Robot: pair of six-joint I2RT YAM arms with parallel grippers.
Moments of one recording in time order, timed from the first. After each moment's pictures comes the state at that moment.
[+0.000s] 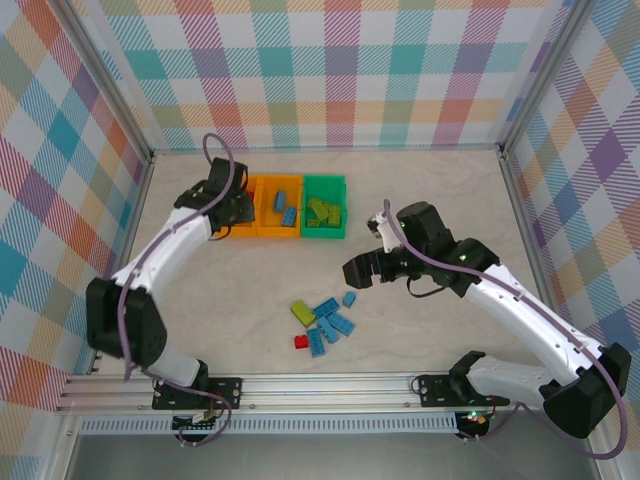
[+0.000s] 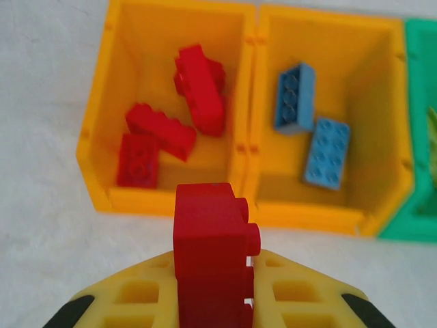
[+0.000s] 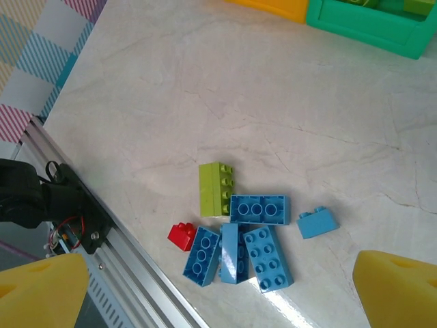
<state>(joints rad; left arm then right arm) -0.27 1.57 1.33 -0.68 -0.20 -0.31 0.66 1.10 1.06 -0.76 -0.38 0.32</state>
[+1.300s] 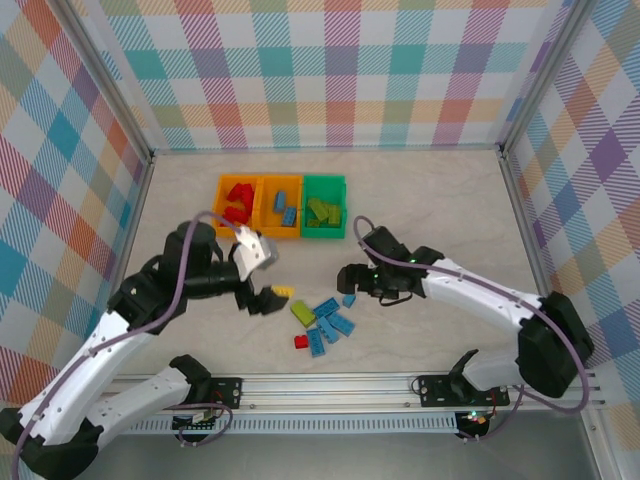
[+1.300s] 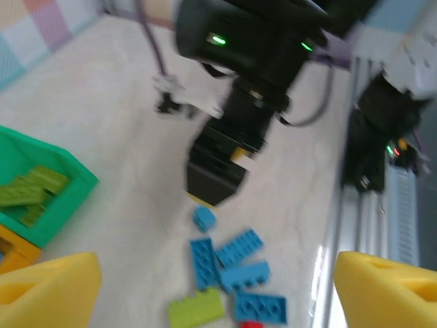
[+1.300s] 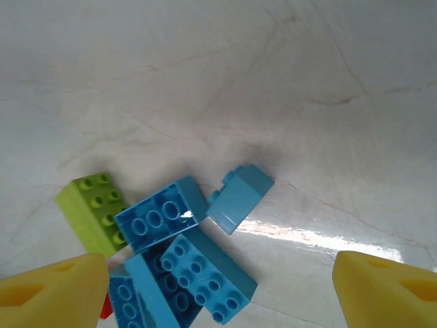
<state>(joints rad) -0.65 0.79 1.00 -0.77 0.49 0.30 0.78 1.38 0.90 -0.63 -0.09 0.81</state>
